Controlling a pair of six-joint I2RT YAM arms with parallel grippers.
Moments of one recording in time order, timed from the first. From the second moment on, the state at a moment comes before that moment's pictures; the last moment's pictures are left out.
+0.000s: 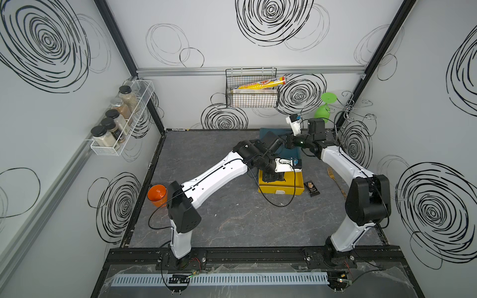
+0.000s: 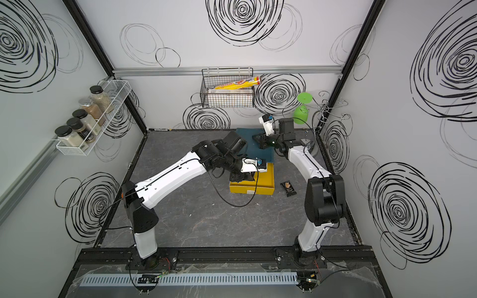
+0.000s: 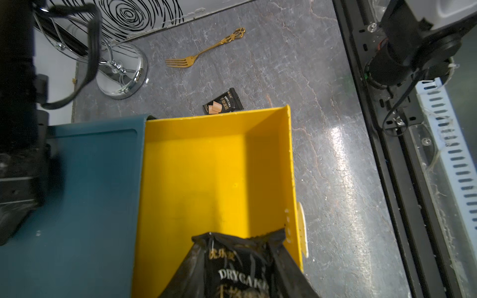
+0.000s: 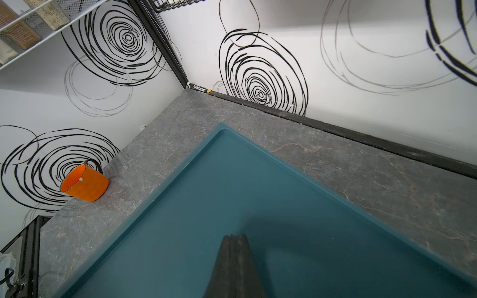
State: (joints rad) left arm -0.86 1.87 1.98 -1.02 0.32 0.74; right arm 0.19 1.74 1.40 -0.19 -0.66 0.06
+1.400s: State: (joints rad) left arm -0.43 1.70 1.46 -0.70 0.16 0.52; right arm 0.19 1.74 1.40 -0.19 -0.64 0.02
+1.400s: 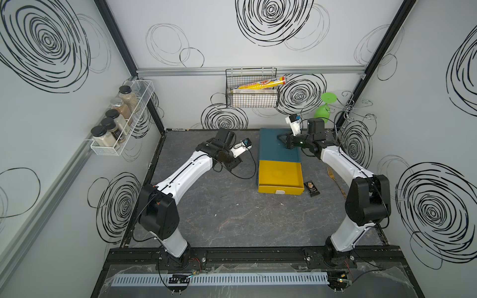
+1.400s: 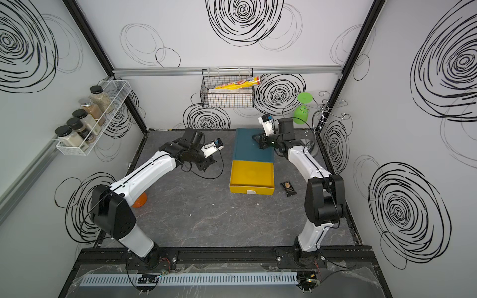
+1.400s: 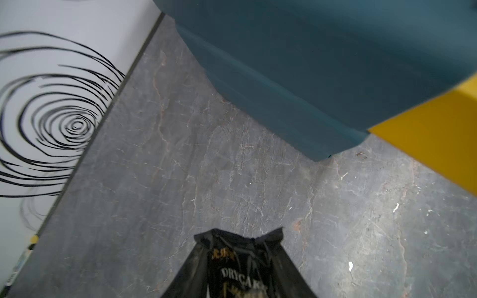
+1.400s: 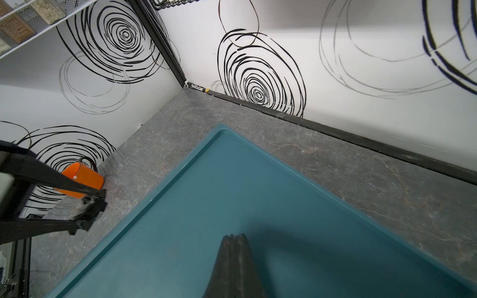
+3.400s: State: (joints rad) left arm -1.09 1.41 0.84 0.09 -0.15 -0.46; right arm 0.21 1.73 1.42 -0.27 -0.57 0.01
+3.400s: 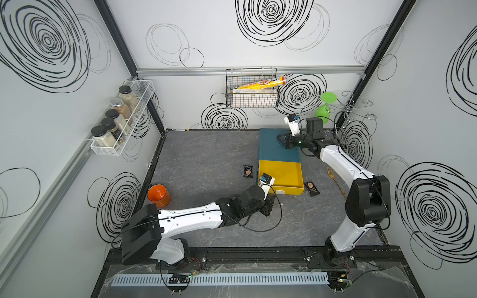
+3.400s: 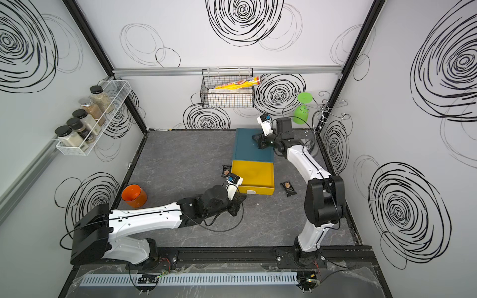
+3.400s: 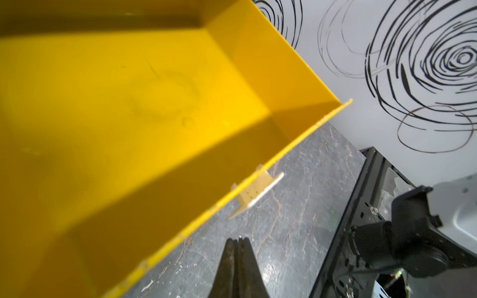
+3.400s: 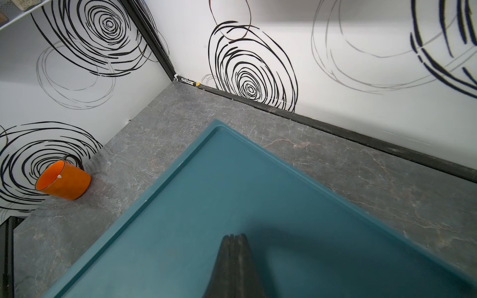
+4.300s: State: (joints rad) left arm -0.92 1.72 1.10 0.28 -0.32 -0.30; right arm 0.22 1.73 1.42 -0.26 -0.54 0.00
